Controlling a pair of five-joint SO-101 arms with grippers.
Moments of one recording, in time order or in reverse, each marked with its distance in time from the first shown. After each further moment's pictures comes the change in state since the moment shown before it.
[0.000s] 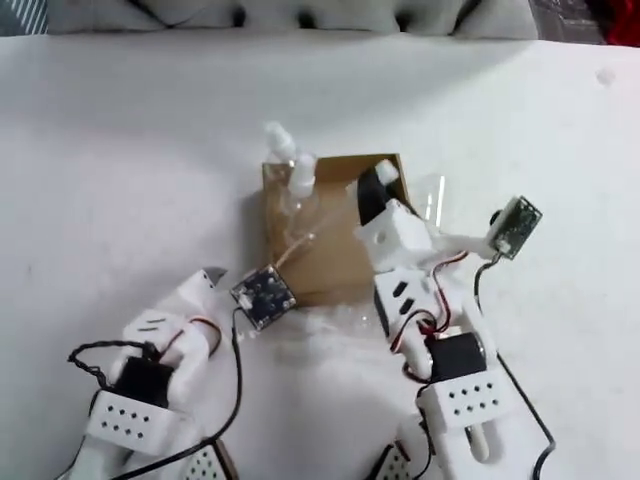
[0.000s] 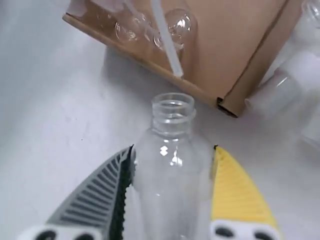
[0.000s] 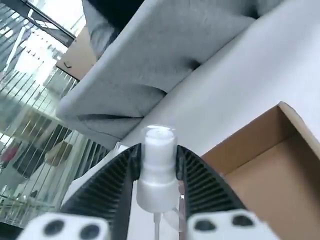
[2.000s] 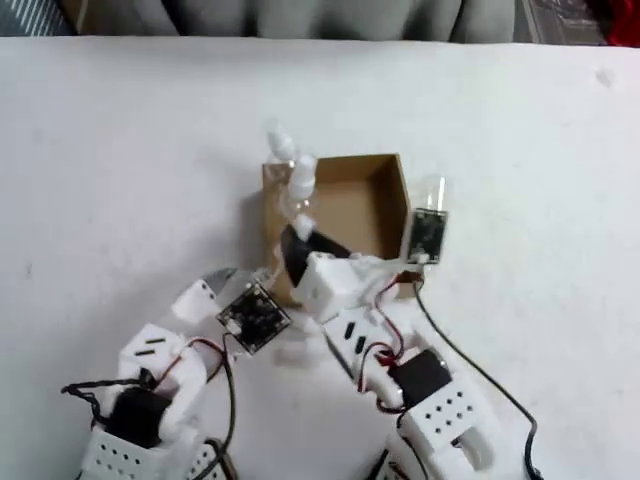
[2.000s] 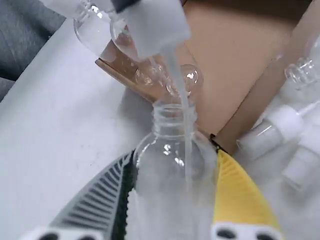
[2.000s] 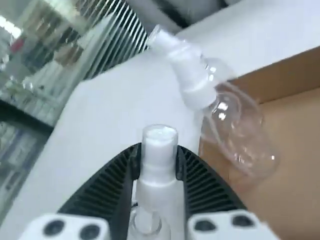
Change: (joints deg) left arm 4.7 -25.1 4.2 10.2 9.2; right arm -18.7 -2.0 6.2 3.2 8.6
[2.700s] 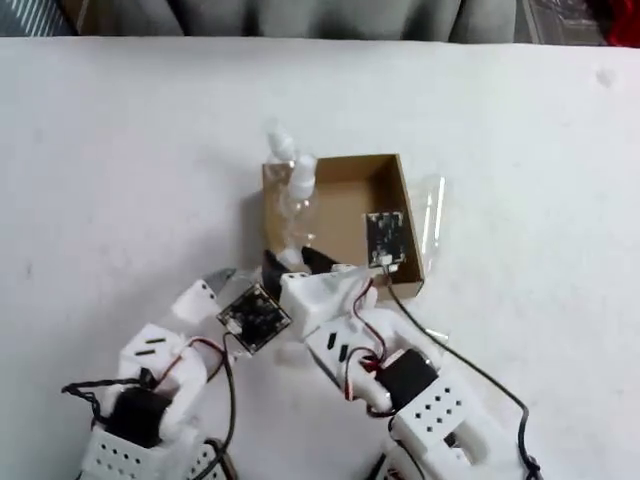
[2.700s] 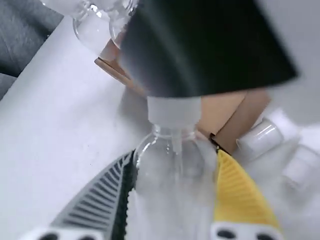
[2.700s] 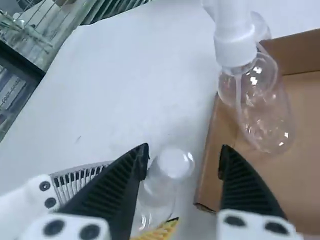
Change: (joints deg) left arm 0.0 0.0 0.1 0.0 0.0; right arm -6.2 4.1 -1.8 3.9 6.1
